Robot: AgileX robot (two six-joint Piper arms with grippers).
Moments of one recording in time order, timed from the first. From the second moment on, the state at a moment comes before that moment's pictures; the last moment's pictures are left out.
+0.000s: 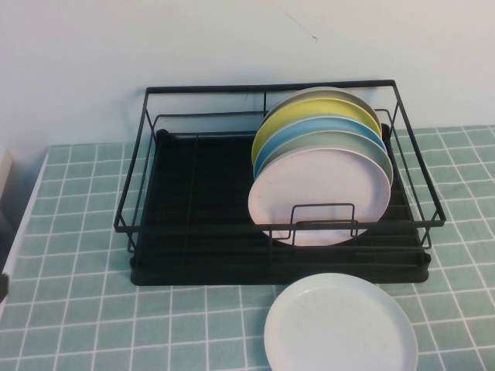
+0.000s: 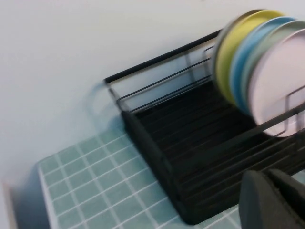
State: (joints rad) right arm 0.03 -0.01 0.02 0.01 0.41 0.00; left arm -0.10 0.35 -0.55 -0.54 0.57 0.68
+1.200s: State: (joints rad) right arm 0.03 -0.01 0.02 0.01 0.41 0.00; left arm 0.05 0.02 0.01 -0.11 0.37 0.10
